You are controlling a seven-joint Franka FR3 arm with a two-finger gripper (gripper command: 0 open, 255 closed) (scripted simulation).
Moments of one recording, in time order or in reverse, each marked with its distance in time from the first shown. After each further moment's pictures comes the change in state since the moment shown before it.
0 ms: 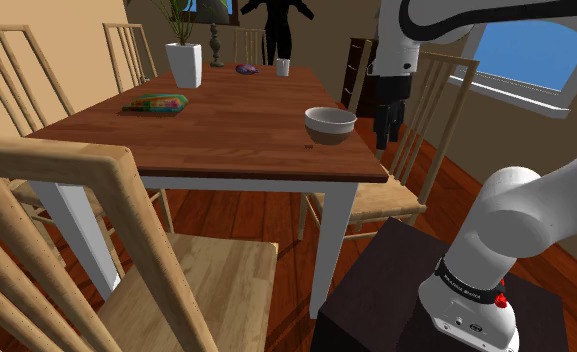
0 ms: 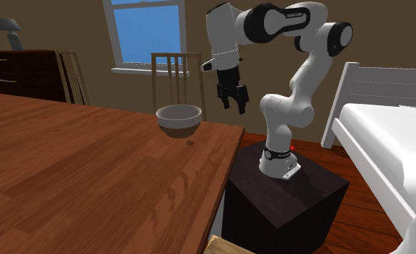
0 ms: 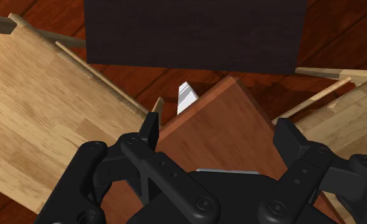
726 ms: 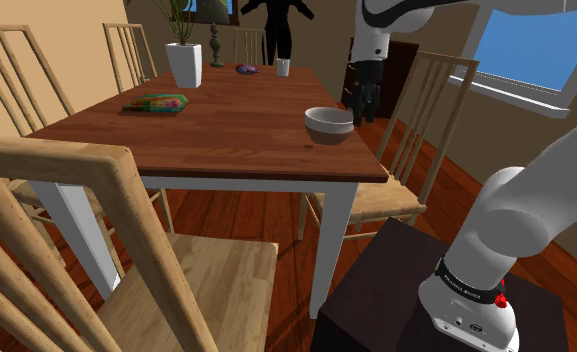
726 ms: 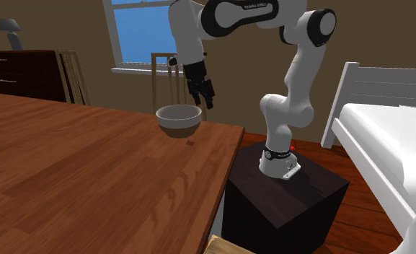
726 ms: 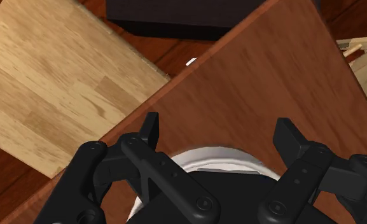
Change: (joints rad) arm -0.013 0.338 -0.116 0.297 -0.011 0.040 -0.134
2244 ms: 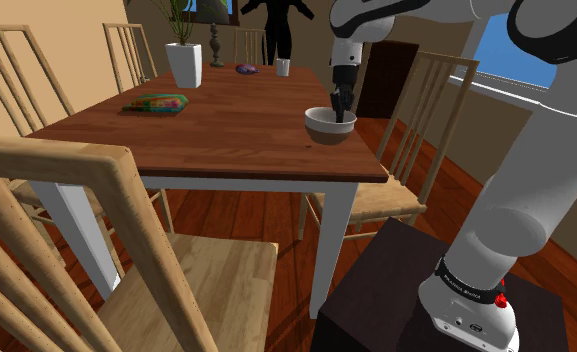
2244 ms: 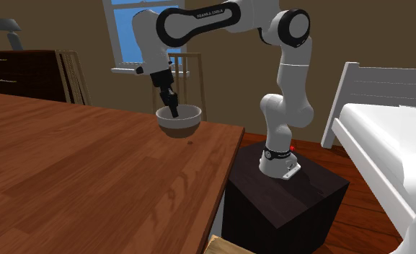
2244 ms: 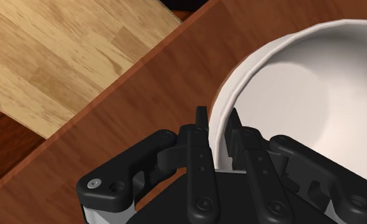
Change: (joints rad) arm -0.023 0.364 -0.089 0.297 0.073 0.049 -0.149
